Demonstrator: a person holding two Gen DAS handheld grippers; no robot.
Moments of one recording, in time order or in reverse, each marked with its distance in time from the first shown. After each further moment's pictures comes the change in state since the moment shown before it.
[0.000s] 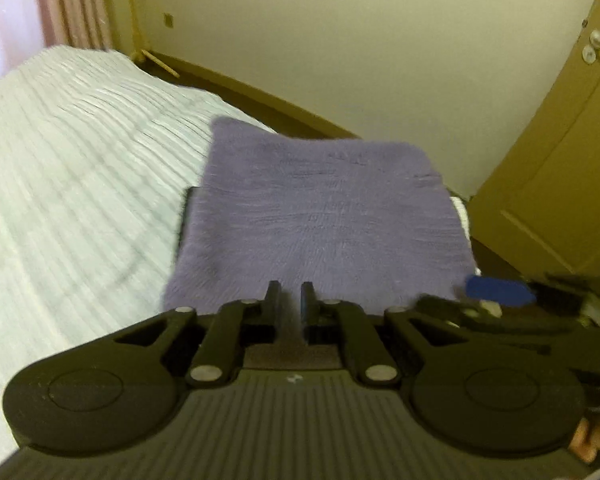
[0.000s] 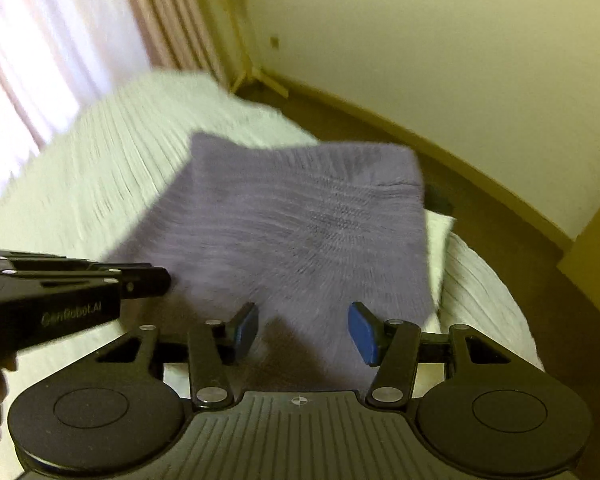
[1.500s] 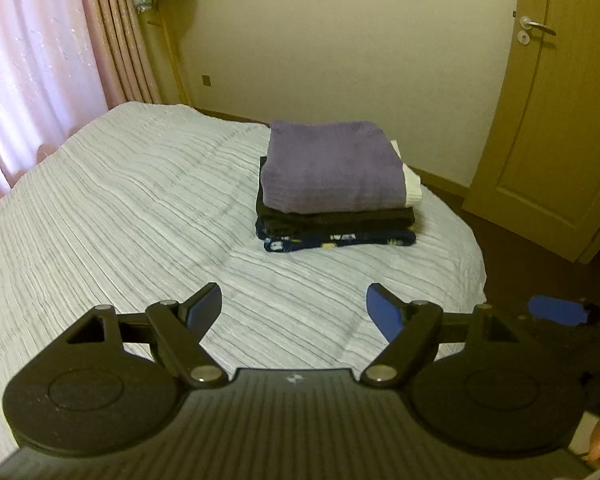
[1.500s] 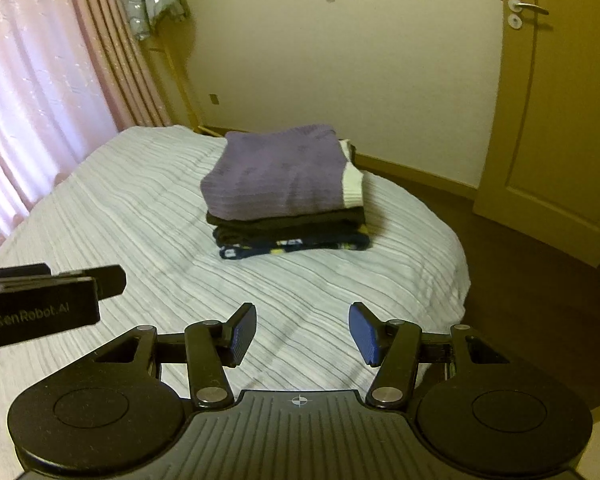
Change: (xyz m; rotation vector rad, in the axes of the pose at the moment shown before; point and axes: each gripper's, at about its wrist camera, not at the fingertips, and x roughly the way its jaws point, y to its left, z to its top) left arm -0.286 -0.032 -0.200 0.120 -0.154 0.142; right arm -0.265 0.136 -0.209 0.198 -0.161 -0.182
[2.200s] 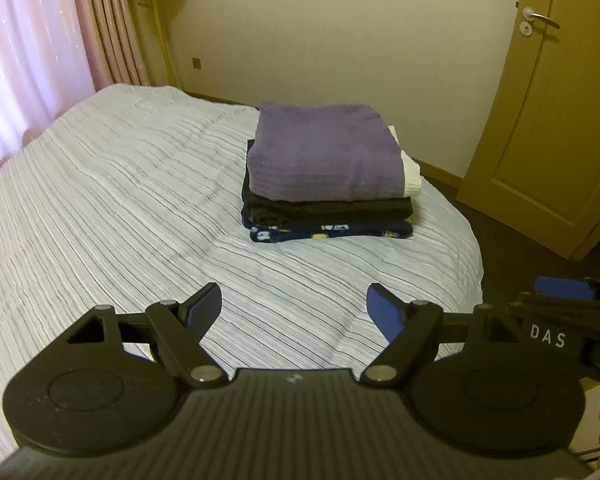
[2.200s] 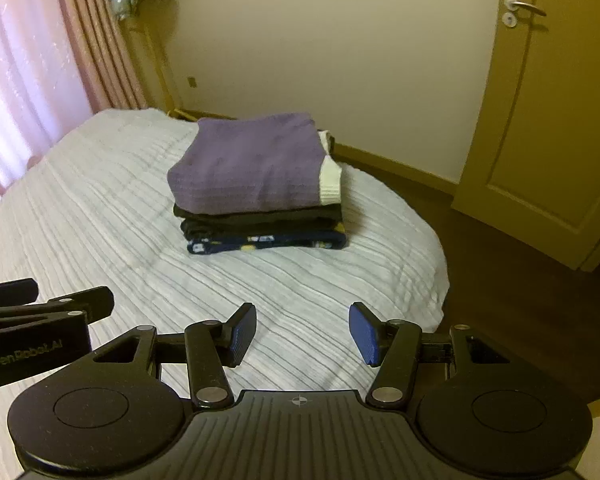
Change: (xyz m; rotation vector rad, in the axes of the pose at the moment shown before) left arm 0.043 0.002 0.008 -0.020 0.052 -0.038; right arm 0.034 -0.006 0.018 -0.032 0.049 -0.078
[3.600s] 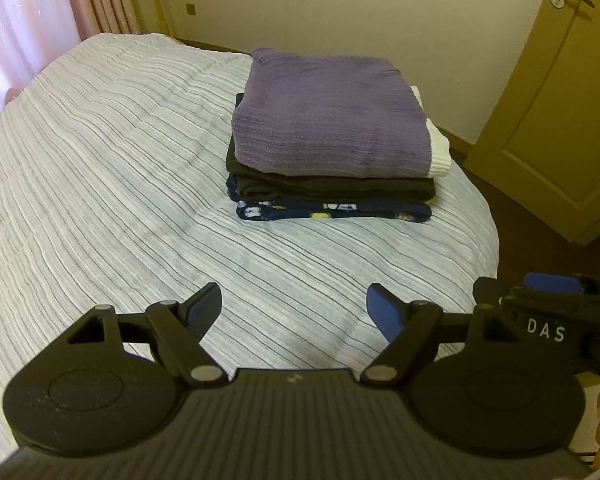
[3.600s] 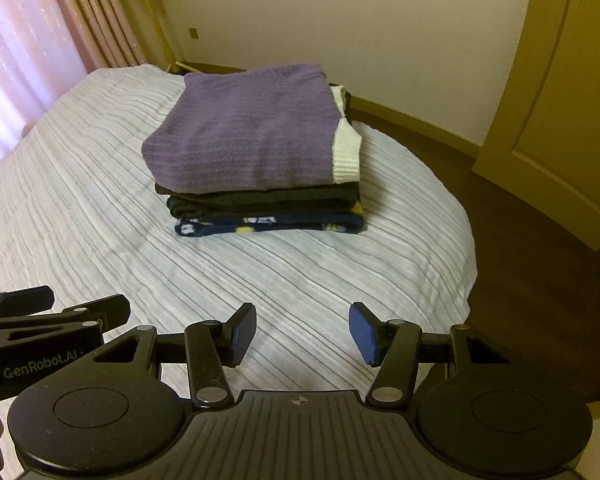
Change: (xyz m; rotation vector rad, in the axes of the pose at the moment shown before) left arm 0.103 0.004 0.044 -0.037 0.167 -0.012; right arm 0.094 -0.011 0.044 0.005 0.167 0.028
